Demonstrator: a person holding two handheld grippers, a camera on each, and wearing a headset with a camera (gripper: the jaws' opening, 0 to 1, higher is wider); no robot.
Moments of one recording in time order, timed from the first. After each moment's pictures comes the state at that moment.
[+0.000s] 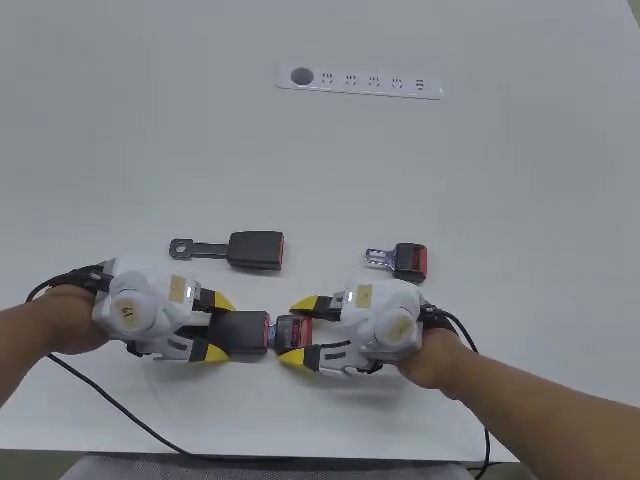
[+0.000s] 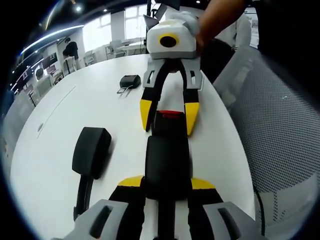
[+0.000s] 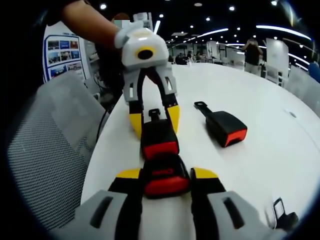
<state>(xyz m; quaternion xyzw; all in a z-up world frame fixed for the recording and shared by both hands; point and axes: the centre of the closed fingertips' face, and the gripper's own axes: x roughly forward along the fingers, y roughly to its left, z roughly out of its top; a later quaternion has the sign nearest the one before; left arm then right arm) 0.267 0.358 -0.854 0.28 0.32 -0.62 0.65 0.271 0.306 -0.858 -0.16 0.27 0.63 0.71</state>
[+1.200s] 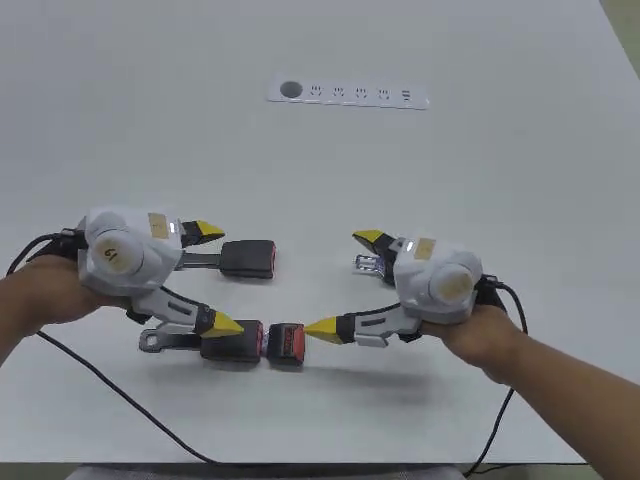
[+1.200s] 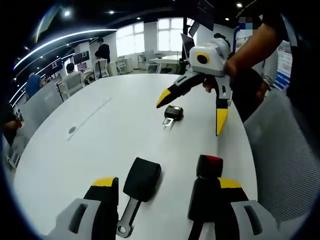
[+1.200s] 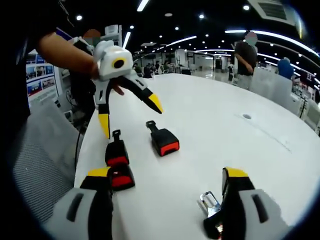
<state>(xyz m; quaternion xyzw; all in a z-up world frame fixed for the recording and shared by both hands) 0.337 0.343 -0.787 0.21 0.30 -0.54 0.75 0.347 0.236 -0.798 -0.12 0.24 0.52 0.81</state>
